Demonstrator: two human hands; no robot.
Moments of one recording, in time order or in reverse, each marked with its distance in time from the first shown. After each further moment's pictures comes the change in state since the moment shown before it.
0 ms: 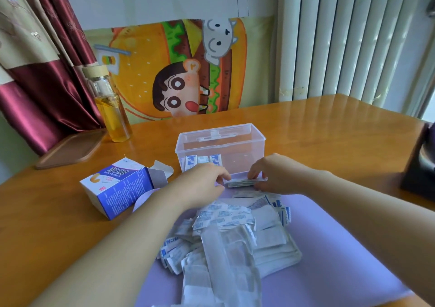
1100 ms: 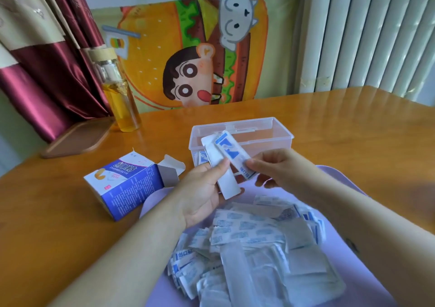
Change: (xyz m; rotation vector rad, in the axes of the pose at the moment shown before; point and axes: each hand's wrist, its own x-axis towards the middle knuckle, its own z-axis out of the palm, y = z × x) left_hand -0.001 -0.017 0.016 -1.713 0.080 -0.150; right_hand 0.014 -0.044 -0.002 1.010 0.097 0.245
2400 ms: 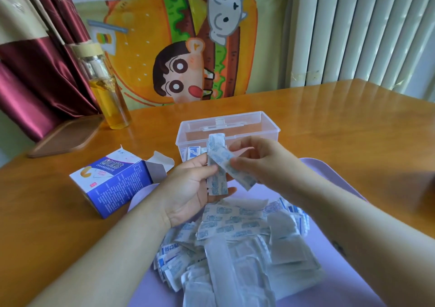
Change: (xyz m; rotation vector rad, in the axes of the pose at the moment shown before) left_hand -0.009 0.003 0.006 0.059 -0.087 -0.002; right_hand -0.016 -0.012 0.007 0.068 0.040 -0.079
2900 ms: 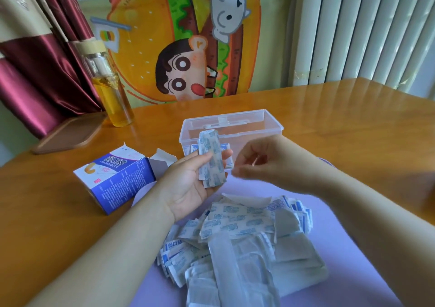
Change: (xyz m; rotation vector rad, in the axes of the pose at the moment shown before) left_hand 0.001 0.004 -0.003 -0.169 0.144 0.004; right_hand -0.006 -0.005 -0.017 -0.360 -0.111 -0.180
